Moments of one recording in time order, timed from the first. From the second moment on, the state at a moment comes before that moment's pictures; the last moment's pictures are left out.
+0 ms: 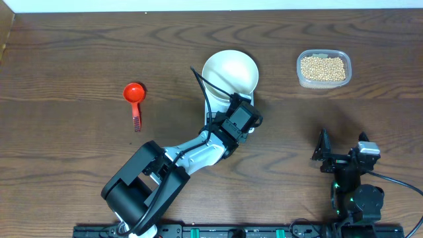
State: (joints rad) left arm -0.77 1.87 0.93 -0.08 -0.32 -0.33; right arm 0.03 0.01 0.01 -0.06 0.09 0.15
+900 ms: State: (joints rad) left arm -0.77 1.87 0.94 -0.11 -0.32 -0.33; right arm 0.03 0.01 0.01 -0.06 0.09 0.15
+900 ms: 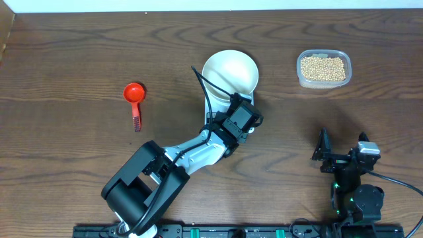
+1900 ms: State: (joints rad) left arm -0.74 1.32 0.83 -0.27 -0.24 -0.33; right arm 0.03 0.01 0.01 -0.06 0.09 0.15
